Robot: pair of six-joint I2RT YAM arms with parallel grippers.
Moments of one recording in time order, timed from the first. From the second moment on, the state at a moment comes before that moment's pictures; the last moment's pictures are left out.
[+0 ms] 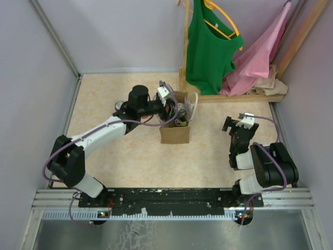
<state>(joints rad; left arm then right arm) -0.65 1.54 1.11 0.19 0.52 0.10 0.09 1.46 0.15 1.20 0.39 0.05</state>
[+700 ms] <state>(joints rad) -0.65 1.66 1.11 0.28 0.50 0.08 0.09 1.46 0.15 1.20 0.39 0.05</state>
